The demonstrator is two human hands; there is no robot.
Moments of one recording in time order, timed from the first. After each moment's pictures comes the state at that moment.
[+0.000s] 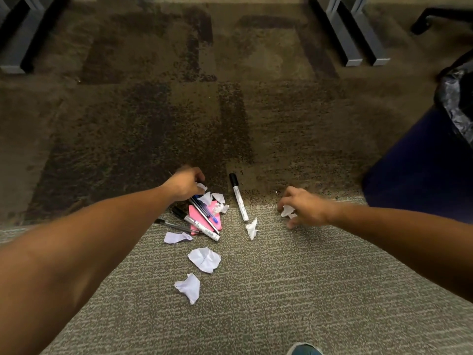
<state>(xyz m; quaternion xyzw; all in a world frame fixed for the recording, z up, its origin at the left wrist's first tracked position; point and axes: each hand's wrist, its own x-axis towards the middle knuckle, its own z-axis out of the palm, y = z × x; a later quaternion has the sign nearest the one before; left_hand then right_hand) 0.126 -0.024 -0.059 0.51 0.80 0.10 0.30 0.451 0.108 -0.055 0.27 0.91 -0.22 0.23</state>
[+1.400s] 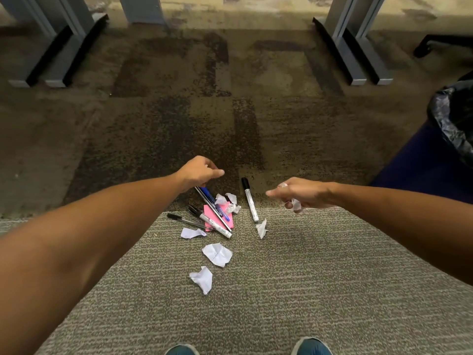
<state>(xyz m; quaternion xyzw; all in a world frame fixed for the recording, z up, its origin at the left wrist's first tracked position) 0.126 -0.030 -0.010 0.39 0.79 0.26 0.39 0.401 0.091 0.015 0.37 0.67 -0.61 0.19</state>
